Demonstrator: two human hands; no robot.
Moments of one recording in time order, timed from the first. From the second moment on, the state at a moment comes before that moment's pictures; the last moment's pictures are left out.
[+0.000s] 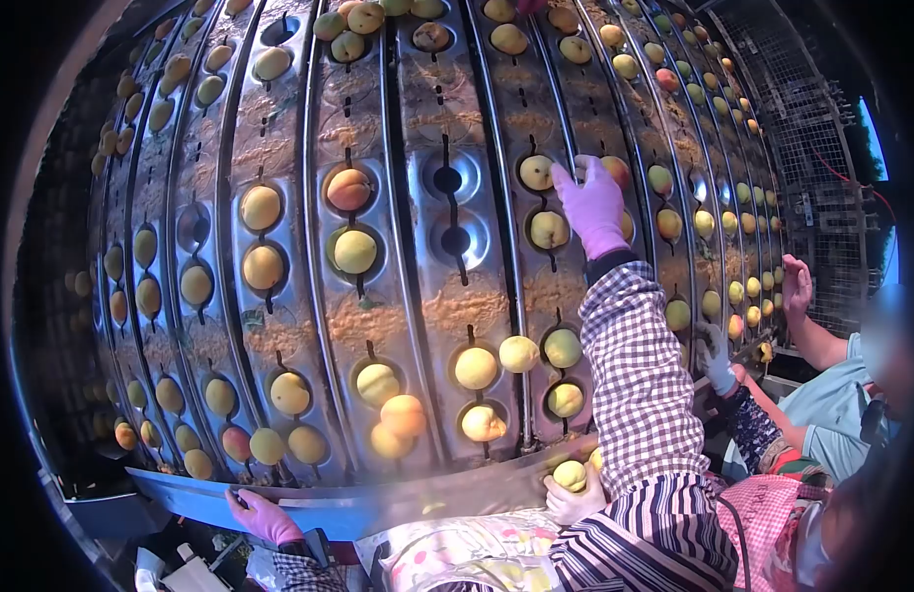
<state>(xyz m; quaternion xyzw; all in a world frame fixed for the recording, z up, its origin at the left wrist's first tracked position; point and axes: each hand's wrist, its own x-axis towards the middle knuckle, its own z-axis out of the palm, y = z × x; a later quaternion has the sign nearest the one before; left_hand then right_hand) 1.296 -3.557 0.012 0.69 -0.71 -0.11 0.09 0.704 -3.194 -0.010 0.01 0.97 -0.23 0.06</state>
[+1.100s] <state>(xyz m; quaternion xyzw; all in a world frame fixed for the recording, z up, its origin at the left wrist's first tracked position) 1.338 -3.646 0.004 0.67 -0.72 -0.16 0.09 0.866 -3.210 0.066 -0.01 0.95 -0.28 0.15</state>
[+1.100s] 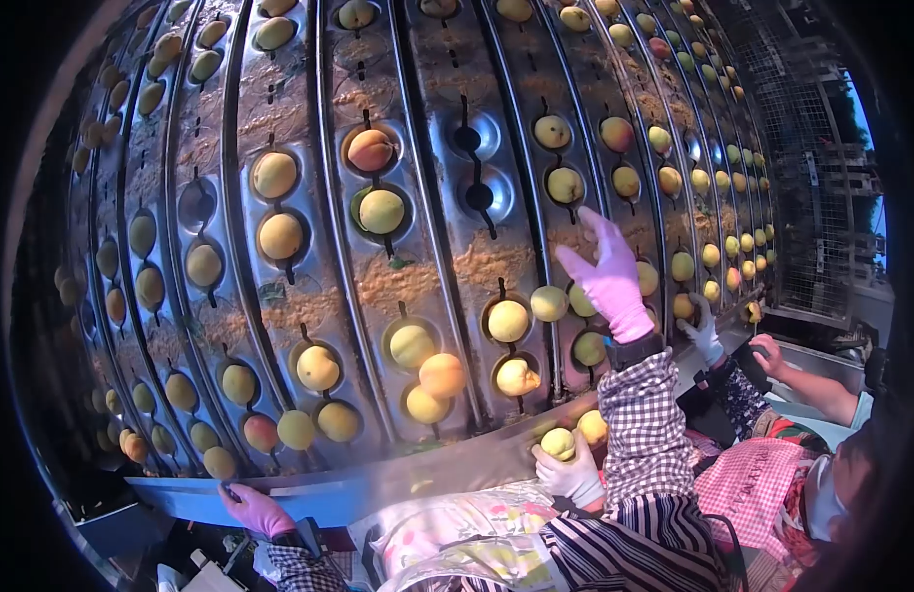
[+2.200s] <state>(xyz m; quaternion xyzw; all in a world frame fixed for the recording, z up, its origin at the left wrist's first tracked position) 1.350 -3.691 0.008 0.68 -0.71 -0.15 0.07 0.842 -3.310 -0.007 -0.13 0.99 -0.02 0.06</state>
